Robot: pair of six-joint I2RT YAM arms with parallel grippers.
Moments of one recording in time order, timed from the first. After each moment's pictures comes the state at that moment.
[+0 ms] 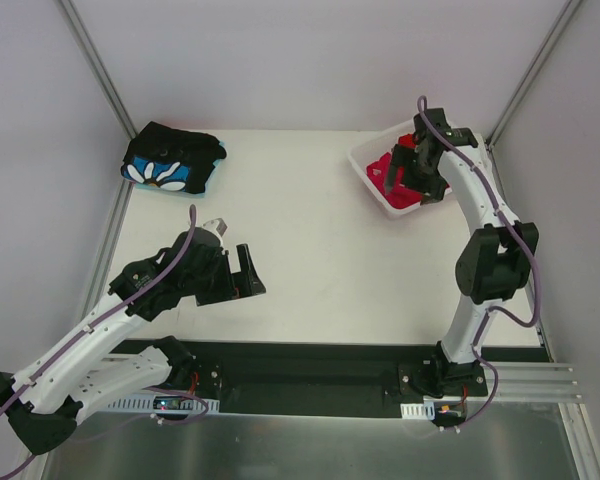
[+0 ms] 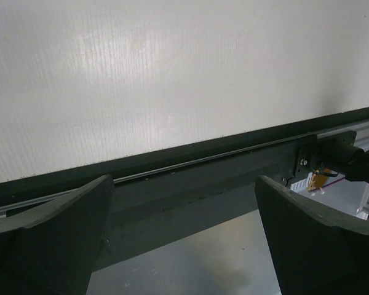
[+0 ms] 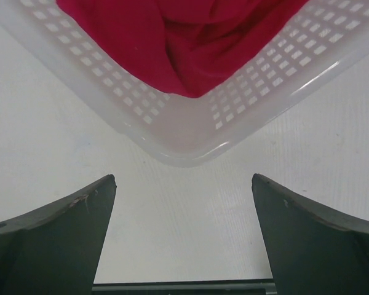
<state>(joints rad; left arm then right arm) -0.73 0.80 0.92 -0.99 0.04 -0.85 0.18 1.88 1.86 -1.10 0.04 0.41</state>
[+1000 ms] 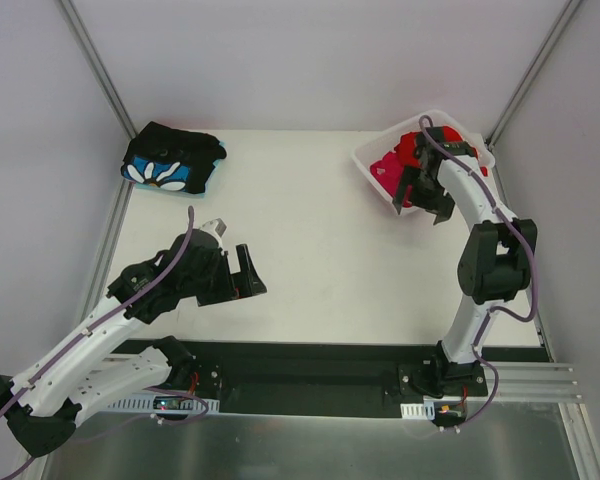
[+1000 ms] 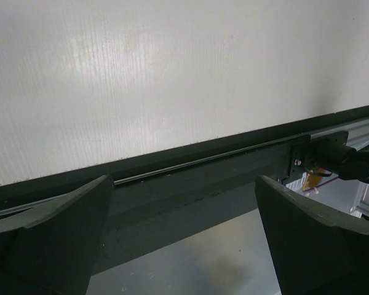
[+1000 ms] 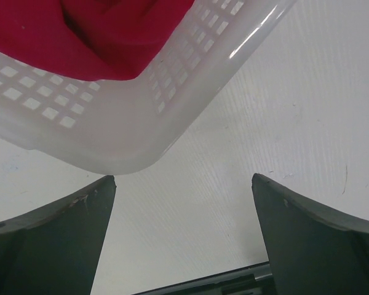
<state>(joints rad) -0.73 0.78 0.90 -0.97 0.05 -0.86 0.15 1.87 1.65 -1.09 0.18 0.46</state>
